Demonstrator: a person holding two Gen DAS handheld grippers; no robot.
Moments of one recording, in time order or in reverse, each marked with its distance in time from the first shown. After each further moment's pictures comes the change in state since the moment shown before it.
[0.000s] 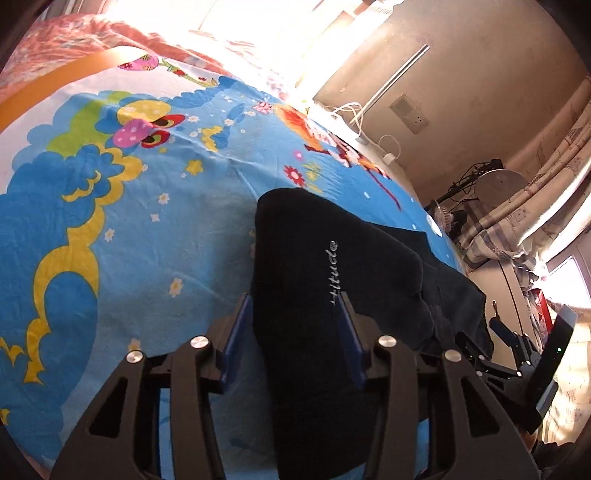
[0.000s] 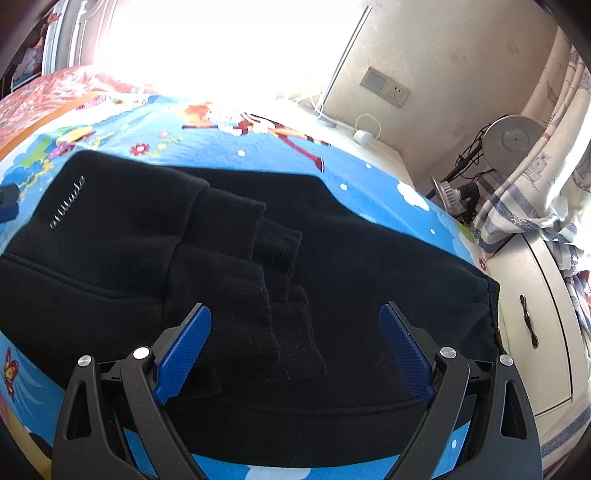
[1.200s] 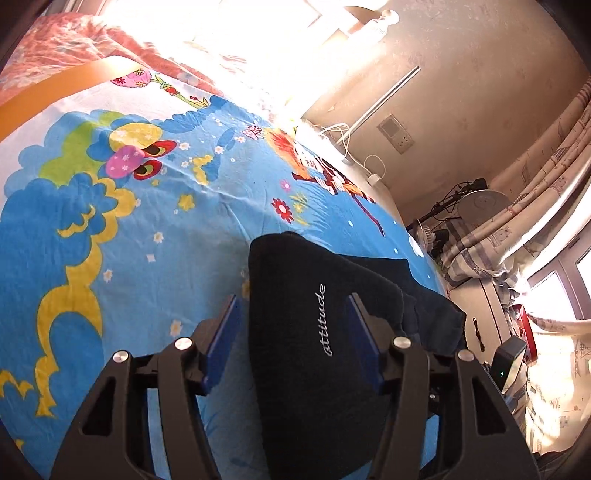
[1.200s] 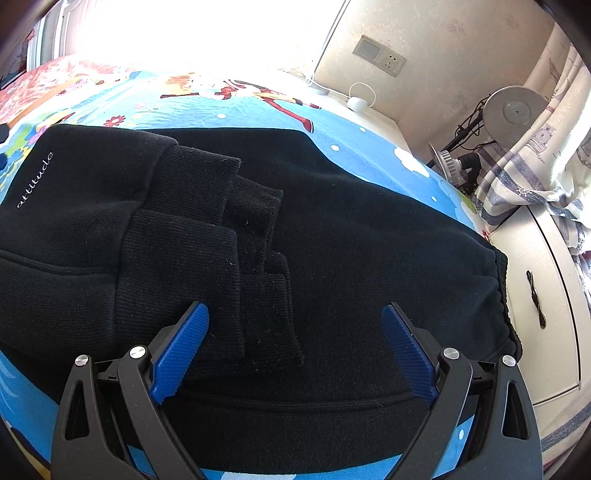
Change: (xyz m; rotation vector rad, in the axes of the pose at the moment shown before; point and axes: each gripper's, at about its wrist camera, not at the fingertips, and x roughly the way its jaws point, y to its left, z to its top) left arm 0.008 0.011 0.040 -0.022 -0.011 -0.035; right arm 0.024 -0.013 -0.009 0.038 0.073 0.000
